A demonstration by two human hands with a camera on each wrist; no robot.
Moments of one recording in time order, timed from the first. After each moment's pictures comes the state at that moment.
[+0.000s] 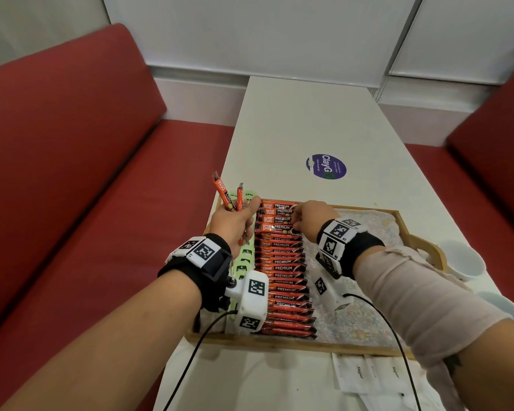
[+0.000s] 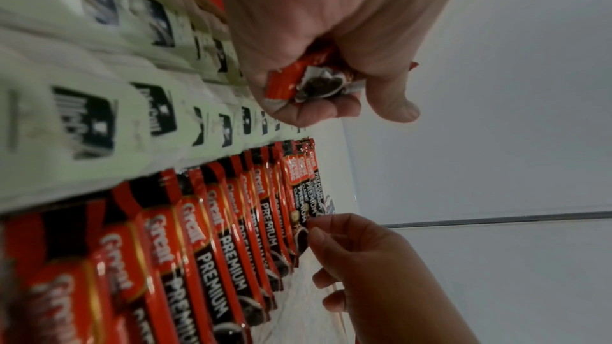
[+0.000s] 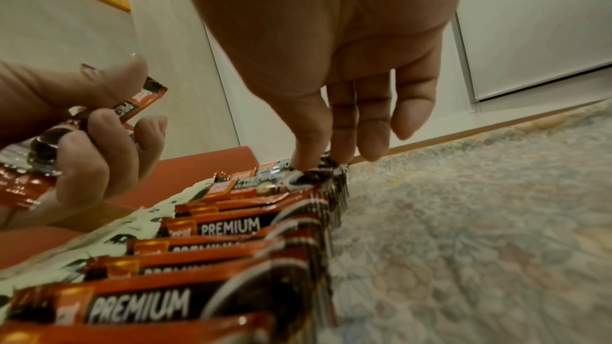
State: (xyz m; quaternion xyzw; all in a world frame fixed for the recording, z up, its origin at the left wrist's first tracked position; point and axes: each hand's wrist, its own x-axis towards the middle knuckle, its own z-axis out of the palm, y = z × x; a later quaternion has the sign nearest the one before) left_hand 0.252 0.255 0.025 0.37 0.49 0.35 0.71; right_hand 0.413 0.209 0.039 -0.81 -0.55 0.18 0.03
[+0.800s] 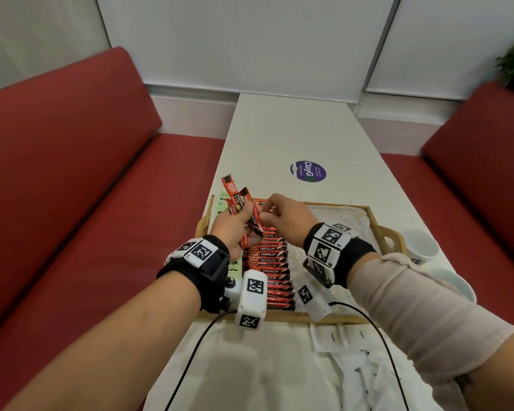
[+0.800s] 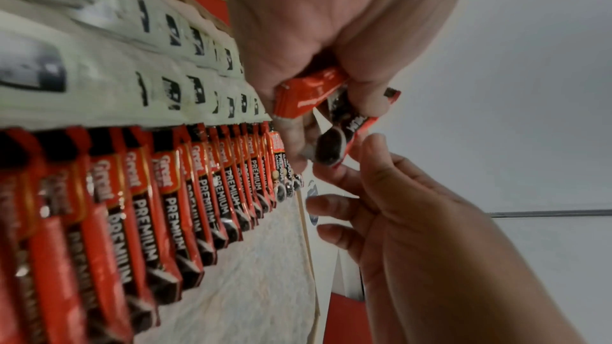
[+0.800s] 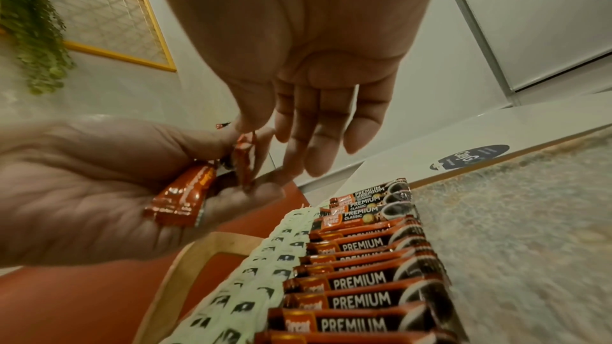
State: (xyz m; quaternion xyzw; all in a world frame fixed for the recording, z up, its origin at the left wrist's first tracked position) left_hand 0.247 0.192 0.061 0.38 0.43 0.34 0.74; right_hand 0.369 0.152 0.071 -0.75 -0.58 0.22 0.26
